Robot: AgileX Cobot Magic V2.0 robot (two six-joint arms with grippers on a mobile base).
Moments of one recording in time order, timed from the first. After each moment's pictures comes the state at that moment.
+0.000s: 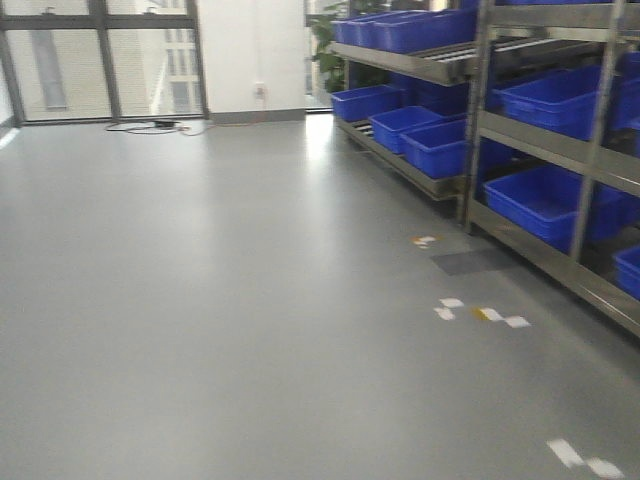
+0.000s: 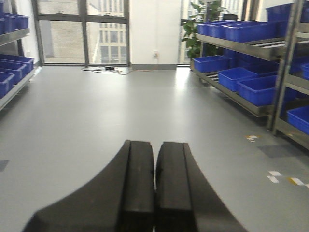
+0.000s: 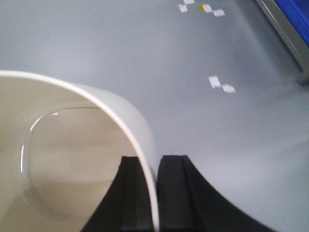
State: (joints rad) left arm 0.00 -0.01 0.01 -0.08 0.05 0.04; right arm 0.07 0.50 -0.73 0.00 0.96 0.08
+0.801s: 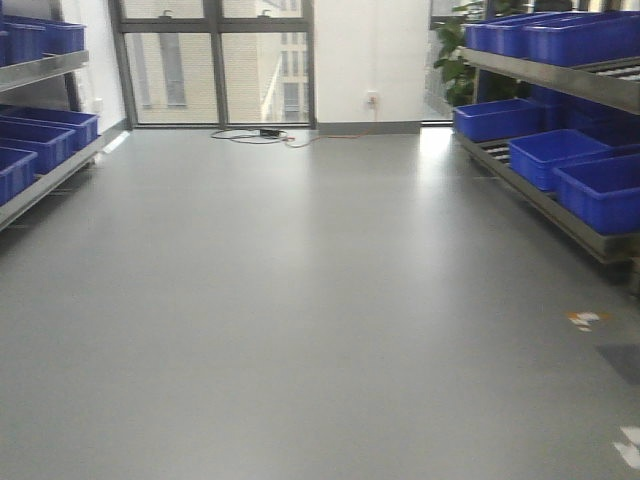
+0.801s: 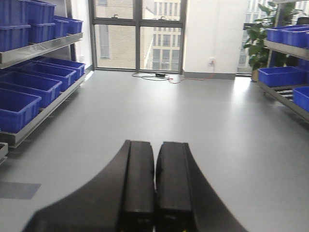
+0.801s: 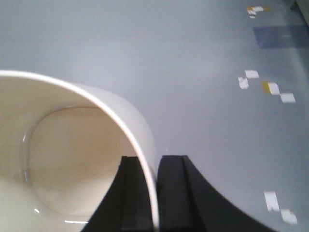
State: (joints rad) left arm 0.00 -0.01 0.01 -0.08 0.05 0.04; right arm 0.07 0.50 -0.73 0.00 0.96 0.08
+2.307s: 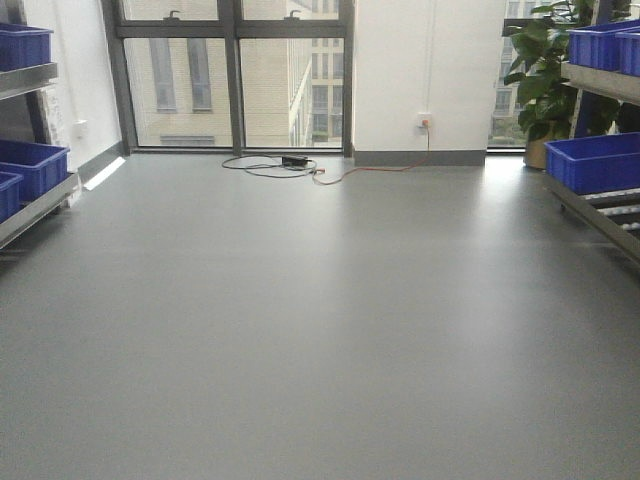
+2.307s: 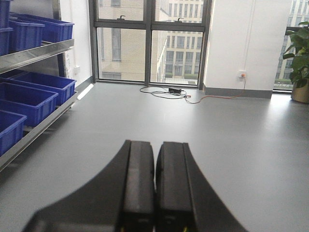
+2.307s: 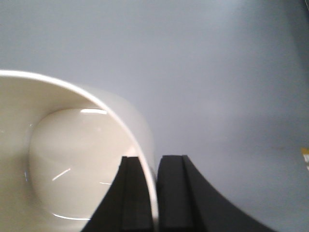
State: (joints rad) left arm 0.00 -0.01 0.01 -0.08 0.05 0.04; right arm 0.07 0.50 -0.73 0.00 0.96 0.08
